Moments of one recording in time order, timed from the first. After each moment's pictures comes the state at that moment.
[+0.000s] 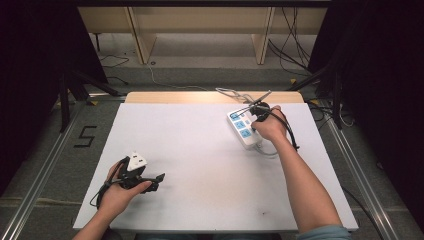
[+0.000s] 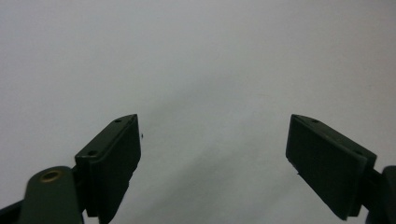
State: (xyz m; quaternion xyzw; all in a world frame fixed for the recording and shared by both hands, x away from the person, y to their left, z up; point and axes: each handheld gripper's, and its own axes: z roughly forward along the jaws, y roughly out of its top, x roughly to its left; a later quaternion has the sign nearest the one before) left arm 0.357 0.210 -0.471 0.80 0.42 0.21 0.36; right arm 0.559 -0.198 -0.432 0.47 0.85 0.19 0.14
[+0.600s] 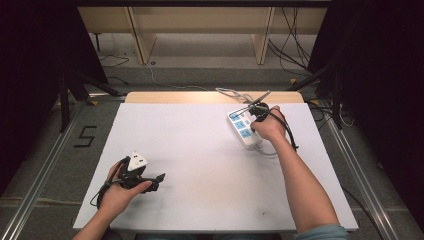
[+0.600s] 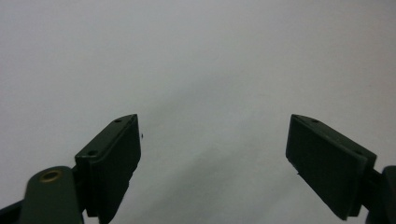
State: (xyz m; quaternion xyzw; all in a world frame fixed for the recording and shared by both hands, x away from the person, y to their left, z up) left arm 0.357 0.208 -0.471 0.80 0.42 0.21 0.37; right arm 0.559 -0.196 -0.433 0.48 0.85 0.18 0.13
